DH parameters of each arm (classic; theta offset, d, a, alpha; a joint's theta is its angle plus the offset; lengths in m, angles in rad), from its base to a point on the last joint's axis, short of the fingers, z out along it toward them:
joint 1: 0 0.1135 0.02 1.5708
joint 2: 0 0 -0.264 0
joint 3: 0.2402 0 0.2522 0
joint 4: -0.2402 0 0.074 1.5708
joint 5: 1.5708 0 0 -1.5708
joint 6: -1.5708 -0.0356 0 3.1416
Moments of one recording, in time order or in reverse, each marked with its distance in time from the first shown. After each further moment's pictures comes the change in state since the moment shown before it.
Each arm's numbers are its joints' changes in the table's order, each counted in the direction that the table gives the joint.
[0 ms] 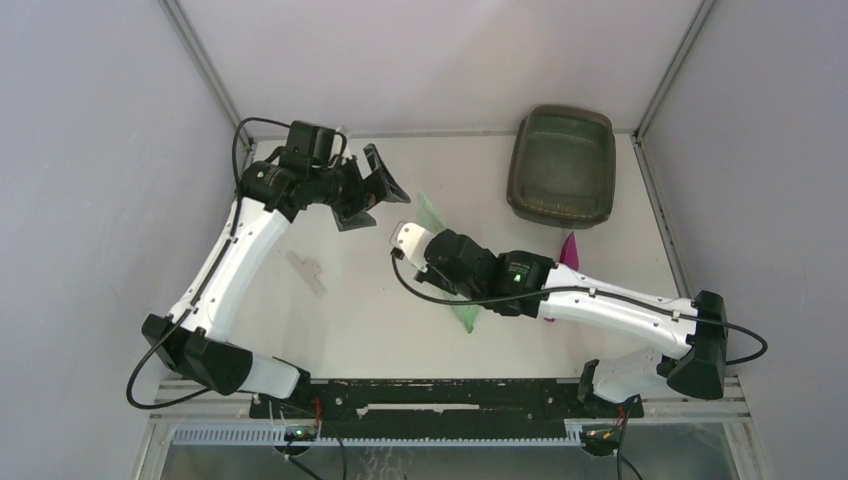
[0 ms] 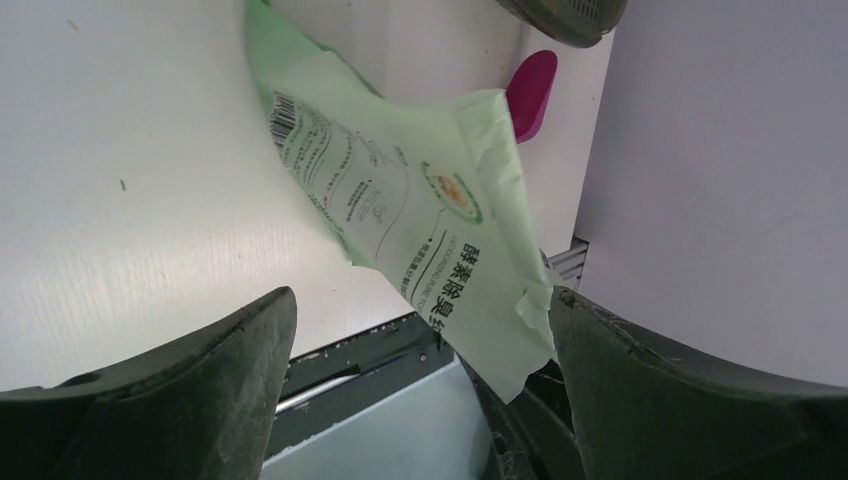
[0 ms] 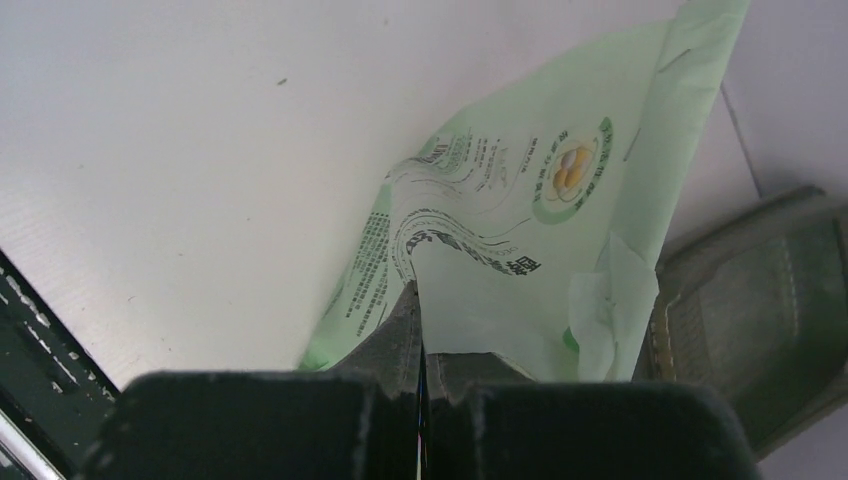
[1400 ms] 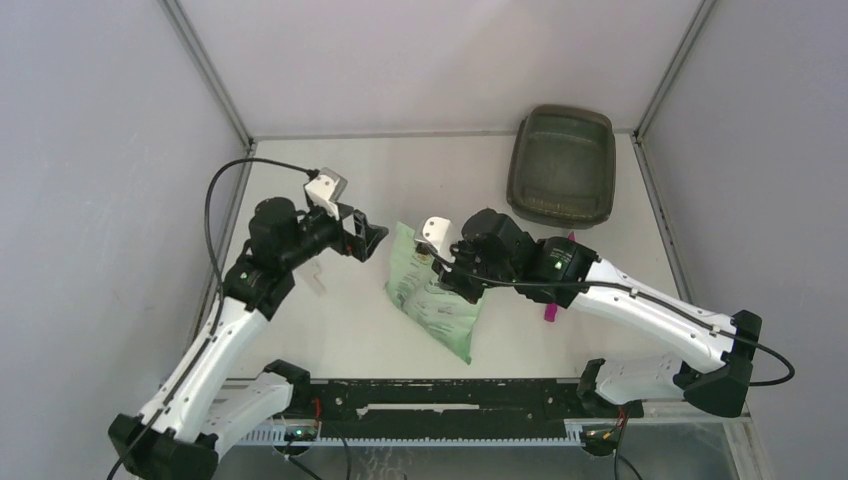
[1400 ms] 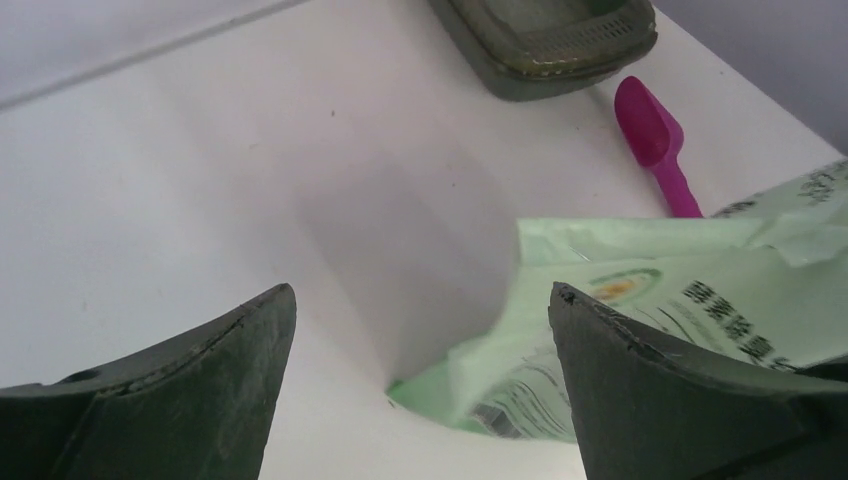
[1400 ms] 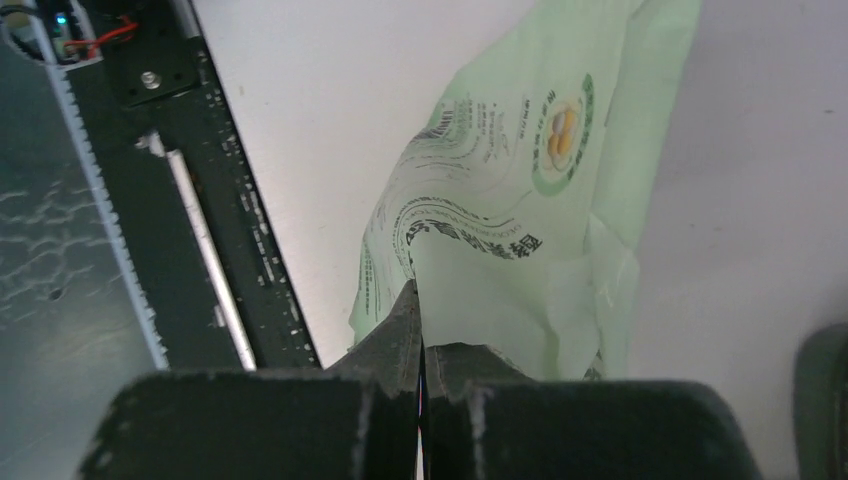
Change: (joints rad) left arm 0.011 0.555 -0.717 0.698 -0.072 -0.698; right arm -0.105 0.122 0.015 -0.123 -0.472 -0.044
